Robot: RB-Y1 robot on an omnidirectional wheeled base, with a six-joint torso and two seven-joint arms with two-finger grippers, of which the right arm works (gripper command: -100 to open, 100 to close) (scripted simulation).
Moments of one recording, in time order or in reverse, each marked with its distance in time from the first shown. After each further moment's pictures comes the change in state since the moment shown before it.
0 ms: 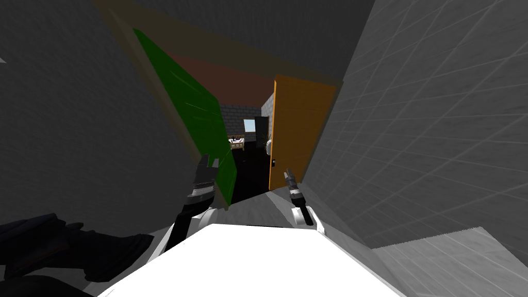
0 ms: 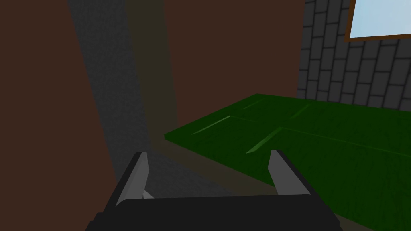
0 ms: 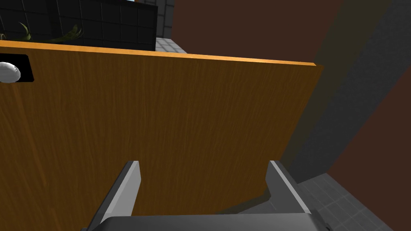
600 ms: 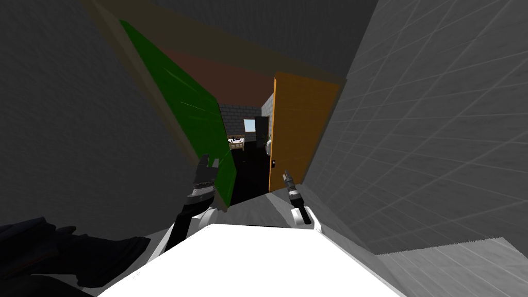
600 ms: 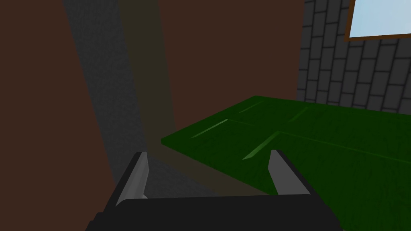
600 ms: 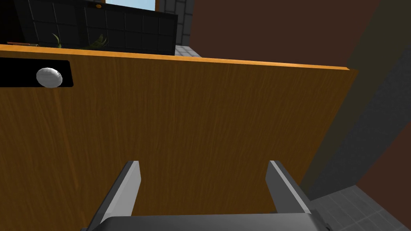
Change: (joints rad) arm -0.052 -0.008 -0.001 0.142 0.018 -0.020 -0.026
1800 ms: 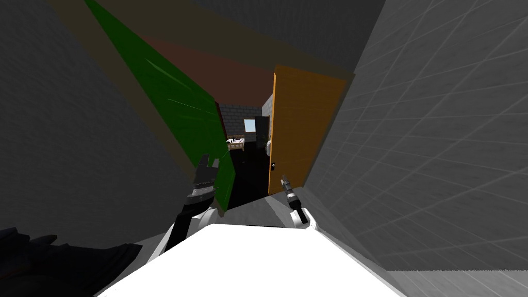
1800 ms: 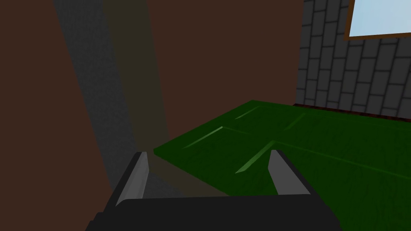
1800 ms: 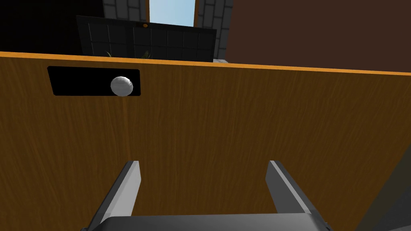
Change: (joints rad) arm -0.114 -0.008 -0.002 0.312 0.039 -0.051 -0.050
